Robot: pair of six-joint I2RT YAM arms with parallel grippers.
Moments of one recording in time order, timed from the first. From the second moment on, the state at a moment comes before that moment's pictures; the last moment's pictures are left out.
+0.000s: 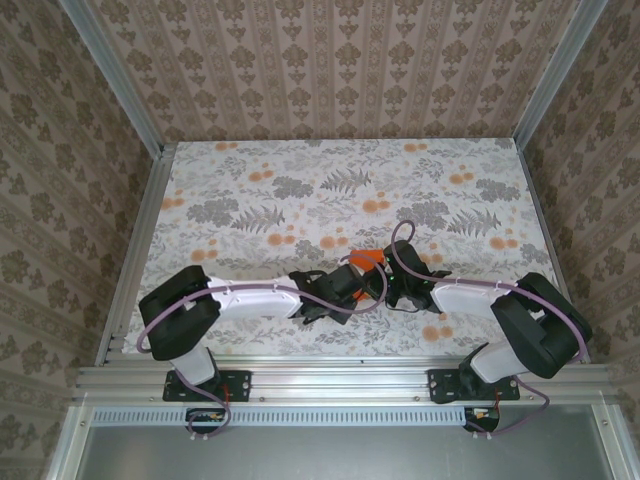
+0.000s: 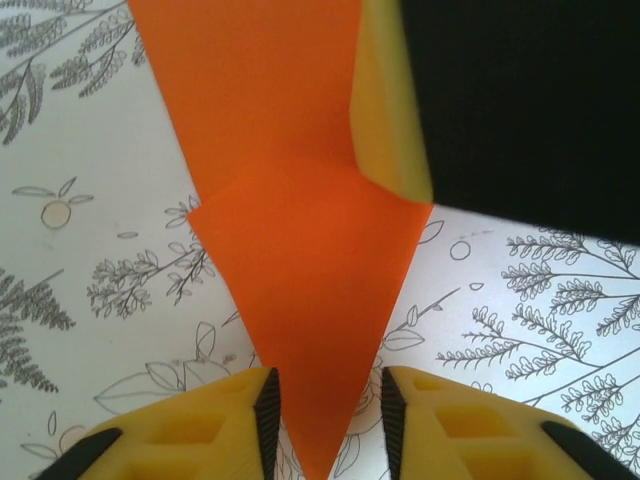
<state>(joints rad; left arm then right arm) -1.17 1.66 0.93 -0.36 -0.16 -0.47 0.58 1.45 0.51 0.12 -0.30 1.21</state>
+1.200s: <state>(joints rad) -1.19 1.72 0.96 -0.40 -0.23 -0.45 0.58 1.45 0.51 0.12 -0.31 1.20</state>
